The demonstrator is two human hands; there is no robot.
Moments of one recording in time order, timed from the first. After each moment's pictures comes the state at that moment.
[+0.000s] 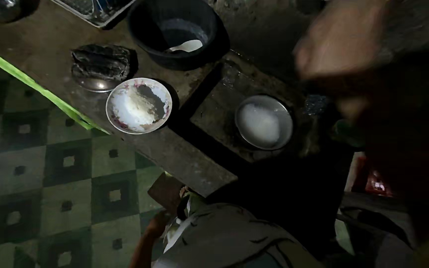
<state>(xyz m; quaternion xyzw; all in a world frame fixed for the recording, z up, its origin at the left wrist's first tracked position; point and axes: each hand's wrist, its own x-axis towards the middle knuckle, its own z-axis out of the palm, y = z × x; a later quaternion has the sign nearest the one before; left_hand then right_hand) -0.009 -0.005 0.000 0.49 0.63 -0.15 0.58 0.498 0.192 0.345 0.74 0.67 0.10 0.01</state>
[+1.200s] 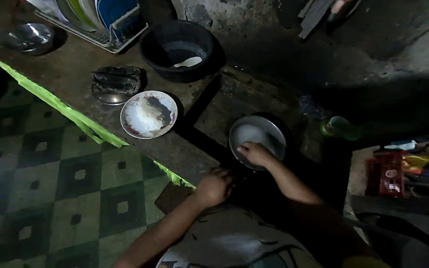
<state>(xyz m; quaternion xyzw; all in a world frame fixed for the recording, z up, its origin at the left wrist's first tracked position) 0.175 0.074 0.165 0.91 0.23 0.01 0.33 0.405 0.089 0.180 0.77 0.51 -0.39 0.01</state>
